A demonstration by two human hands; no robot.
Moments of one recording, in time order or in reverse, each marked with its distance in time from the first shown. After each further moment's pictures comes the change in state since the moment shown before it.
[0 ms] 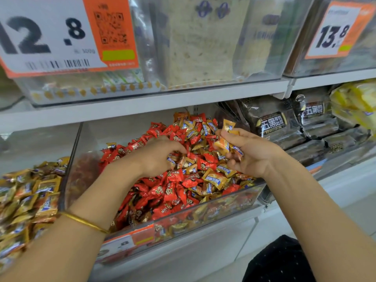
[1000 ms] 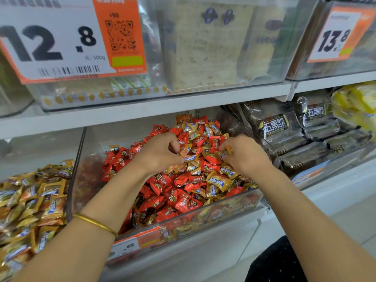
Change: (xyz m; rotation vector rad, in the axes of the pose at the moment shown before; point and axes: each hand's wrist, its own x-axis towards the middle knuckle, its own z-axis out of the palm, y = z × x) left_hand -0.002 0.006 0.002 -0.495 0.232 -0.065; right_hand 0.015 0.013 0.005 -1.429 0.290 -0.412
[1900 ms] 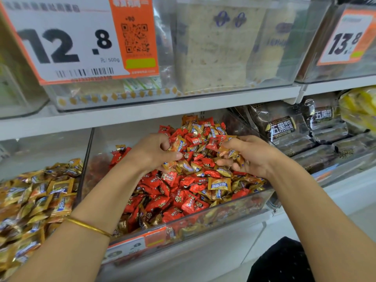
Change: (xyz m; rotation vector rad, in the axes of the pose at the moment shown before) left_hand -0.010 -0.005 -0.021 -0.125 0.038 -0.124; right_hand 0.001 -0.006 -0.014 1.194 -0.292 0.338
